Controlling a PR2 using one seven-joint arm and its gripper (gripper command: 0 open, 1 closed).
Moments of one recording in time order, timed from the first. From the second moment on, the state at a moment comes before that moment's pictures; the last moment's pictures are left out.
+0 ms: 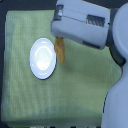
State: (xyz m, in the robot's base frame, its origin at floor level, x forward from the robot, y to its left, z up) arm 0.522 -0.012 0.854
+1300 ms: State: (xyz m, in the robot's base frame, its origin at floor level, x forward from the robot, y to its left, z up) arm 0.495 0.109 0.818
